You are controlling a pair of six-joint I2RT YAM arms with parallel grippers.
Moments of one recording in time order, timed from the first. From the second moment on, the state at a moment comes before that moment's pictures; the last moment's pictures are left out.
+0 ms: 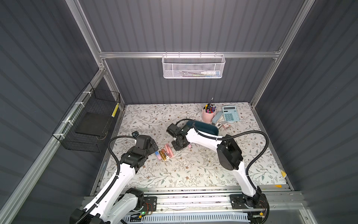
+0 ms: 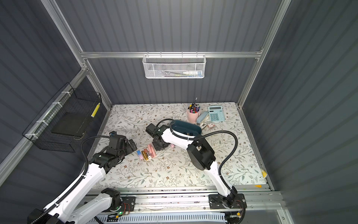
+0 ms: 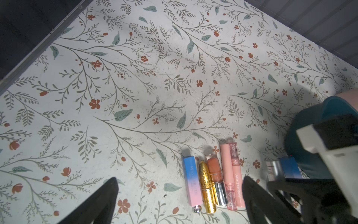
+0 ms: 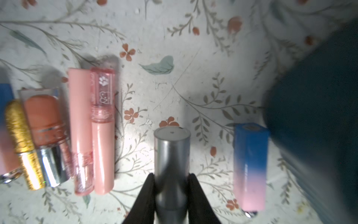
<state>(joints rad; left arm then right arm) -0.36 0.93 0.70 -0.60 -0.32 -0.66 0.92 2.26 1.93 -0.95 0.11 0.34</state>
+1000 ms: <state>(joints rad) -0.36 1.04 0.71 -0.57 -0.30 -0.64 0.52 2.14 1.83 -0.91 0.17 0.31</state>
